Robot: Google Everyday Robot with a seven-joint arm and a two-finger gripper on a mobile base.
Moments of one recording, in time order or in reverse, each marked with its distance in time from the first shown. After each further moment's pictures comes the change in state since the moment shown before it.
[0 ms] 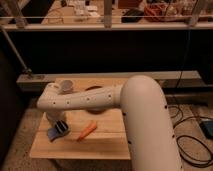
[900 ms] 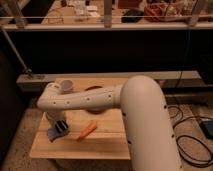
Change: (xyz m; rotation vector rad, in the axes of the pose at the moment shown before) arm 0.003 -0.001 0.002 0.011 0.004 -0.018
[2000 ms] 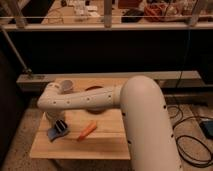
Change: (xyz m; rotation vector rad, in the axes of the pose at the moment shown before) arm 0.003 -0.002 0.001 0.012 0.006 -0.016
